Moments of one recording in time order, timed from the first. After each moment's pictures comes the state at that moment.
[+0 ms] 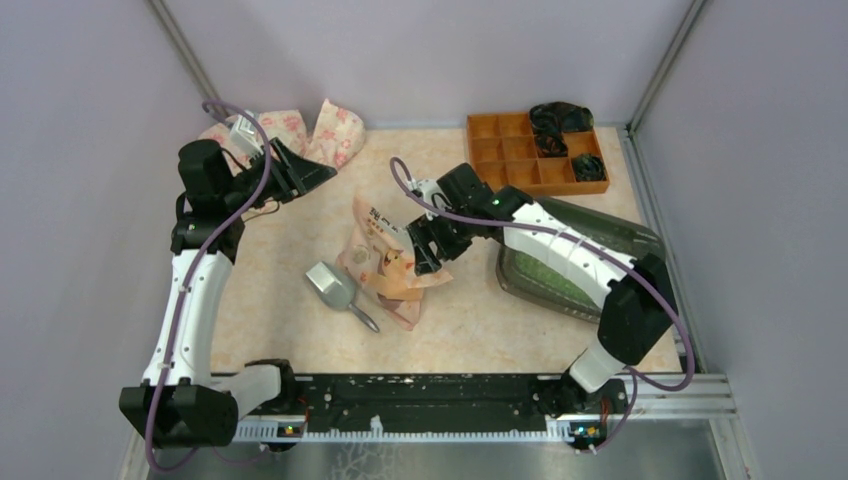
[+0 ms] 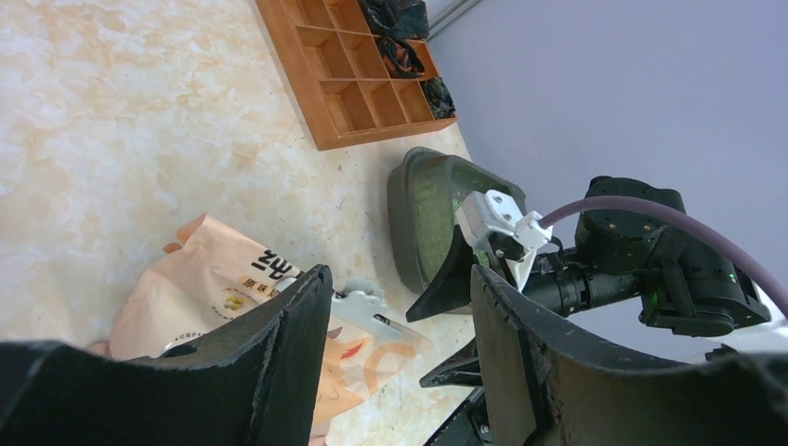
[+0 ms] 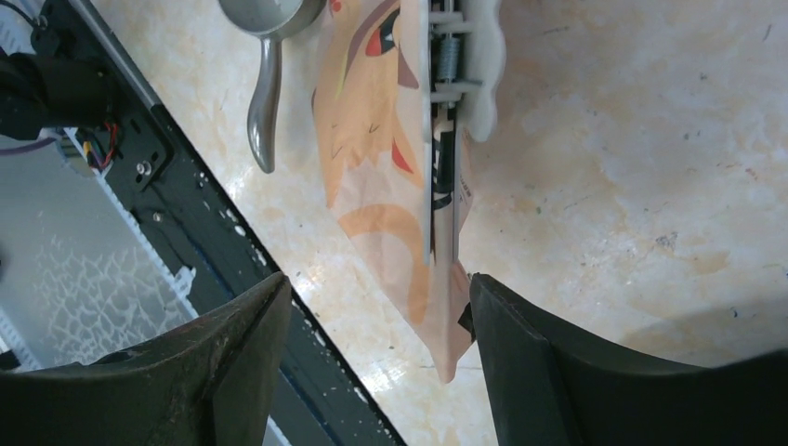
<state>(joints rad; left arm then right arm) 0.02 1.11 1.17 -0.28 0.74 -0.62 0.74 1.58 1.38 -0.74 -0.38 0.09</state>
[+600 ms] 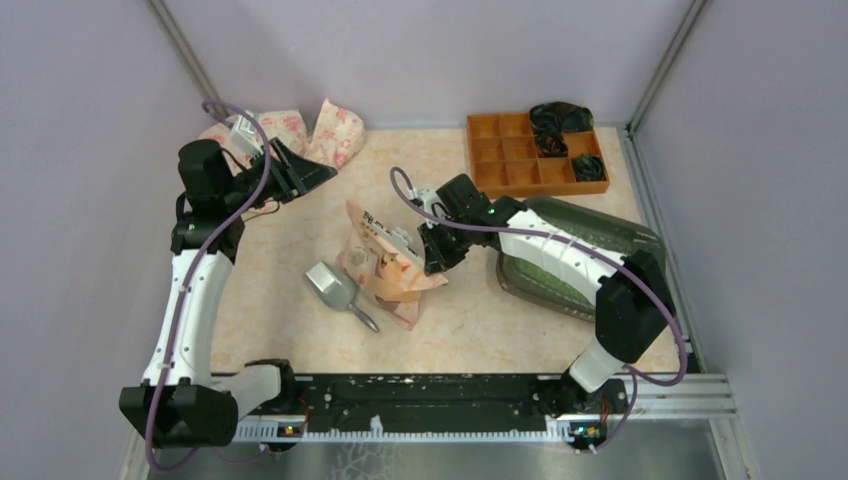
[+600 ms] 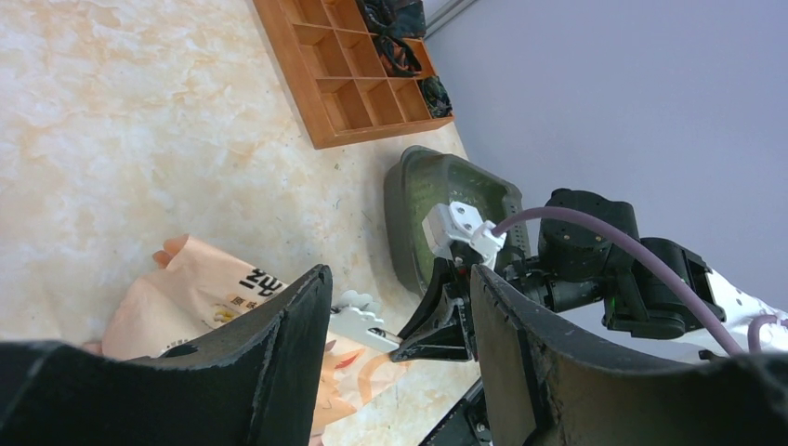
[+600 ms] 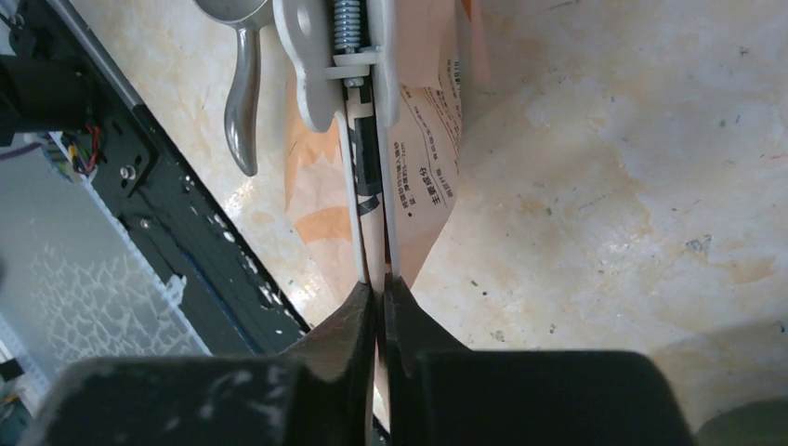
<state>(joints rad) 0.02 1.11 1.17 -0.28 0.74 -0.62 0.74 1.59 1.27 -0.65 -0.39 0.12</state>
